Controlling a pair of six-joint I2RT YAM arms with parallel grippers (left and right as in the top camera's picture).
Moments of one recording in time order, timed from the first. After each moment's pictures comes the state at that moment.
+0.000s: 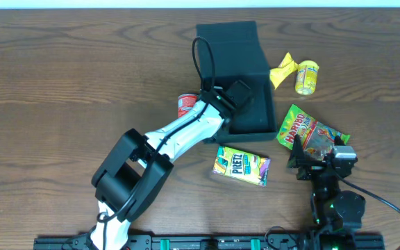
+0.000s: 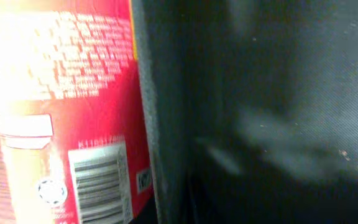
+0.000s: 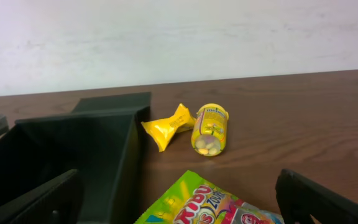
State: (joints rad) left arm -0.76 2.04 1.47 -0.87 -0.30 -0.66; right arm -0.02 0.02 0.01 -0.07 -0.03 0.10
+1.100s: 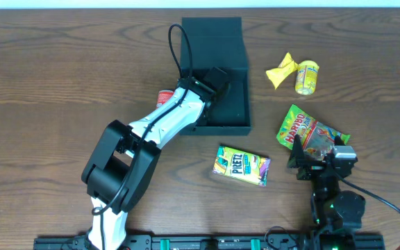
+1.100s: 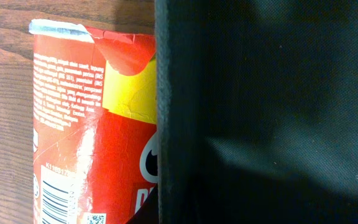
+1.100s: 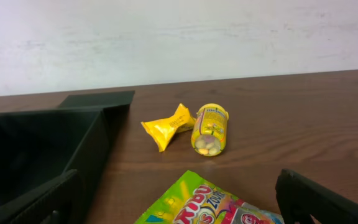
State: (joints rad) left arm -0.63 2.04 1.47 -0.92 -0.37 -0.59; right arm -0.02 0.02 0.01 -0.07 -0.03 0.10
